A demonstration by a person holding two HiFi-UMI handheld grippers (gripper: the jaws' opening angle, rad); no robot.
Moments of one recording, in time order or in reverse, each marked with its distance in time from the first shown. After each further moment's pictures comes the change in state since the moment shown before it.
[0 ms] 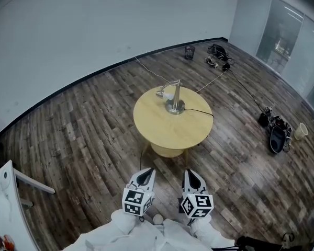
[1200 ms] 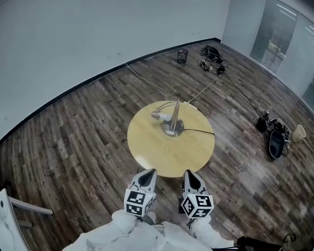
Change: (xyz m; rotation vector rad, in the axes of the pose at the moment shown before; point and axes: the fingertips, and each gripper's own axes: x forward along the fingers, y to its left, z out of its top) left arm 0.165 0.105 0.052 0.016 0.006 -0.077; right arm 0.185 -0.045 0.044 0.020 -0.010 -0.066
